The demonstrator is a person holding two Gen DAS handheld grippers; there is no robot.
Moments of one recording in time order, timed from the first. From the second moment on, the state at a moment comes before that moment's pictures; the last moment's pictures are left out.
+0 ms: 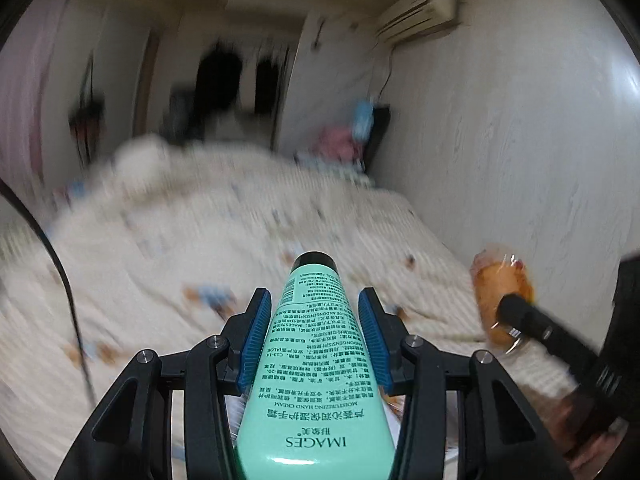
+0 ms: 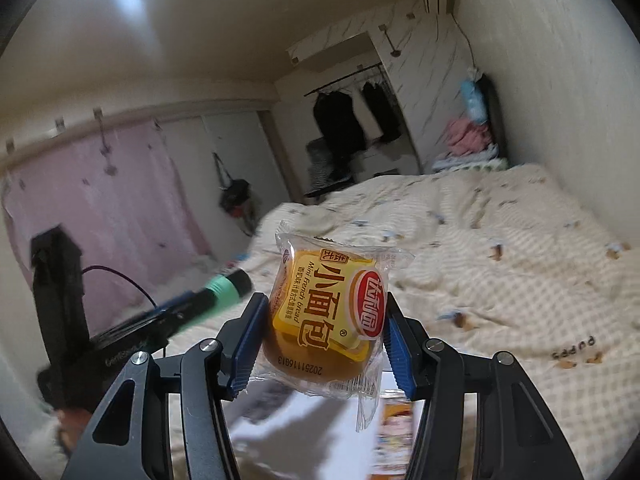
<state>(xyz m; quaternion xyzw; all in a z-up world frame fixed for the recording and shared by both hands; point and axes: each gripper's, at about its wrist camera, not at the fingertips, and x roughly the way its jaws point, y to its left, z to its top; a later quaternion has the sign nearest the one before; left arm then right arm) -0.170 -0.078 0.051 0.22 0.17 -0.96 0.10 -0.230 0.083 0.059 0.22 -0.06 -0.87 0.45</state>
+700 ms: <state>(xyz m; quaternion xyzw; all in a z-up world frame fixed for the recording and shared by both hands) -0.210 -0.067 -0.041 0.32 0.09 -0.94 0.10 -0.252 0.062 -0.020 0.35 0.01 -0.86 0.38</state>
